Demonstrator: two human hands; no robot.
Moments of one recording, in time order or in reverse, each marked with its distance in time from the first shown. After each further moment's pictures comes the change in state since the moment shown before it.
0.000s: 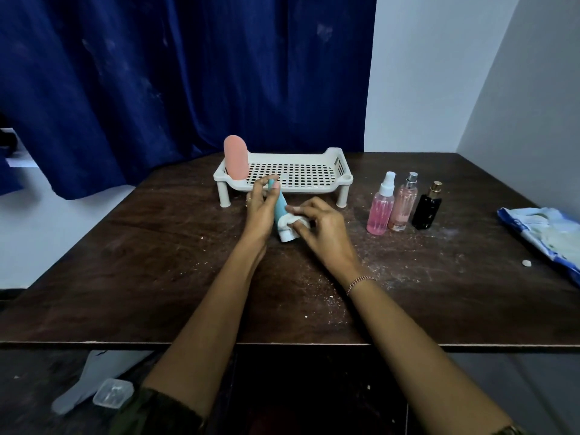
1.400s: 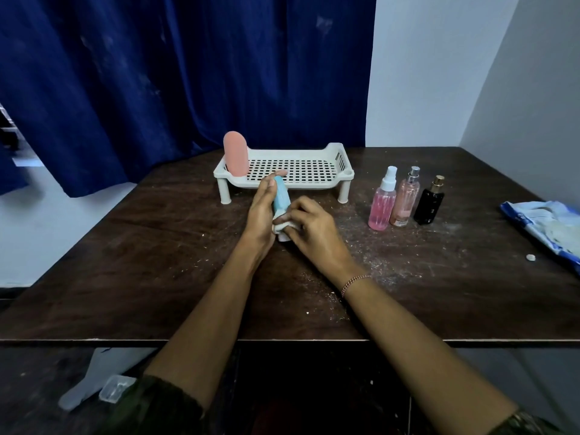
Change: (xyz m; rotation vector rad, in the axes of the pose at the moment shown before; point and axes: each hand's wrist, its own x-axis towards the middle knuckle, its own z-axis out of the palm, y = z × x) left_hand -0.009 0.003 0.005 -0.435 -0.174 0.007; right_hand -0.004 -0.007 0.013 -0.072 0.012 -0.178
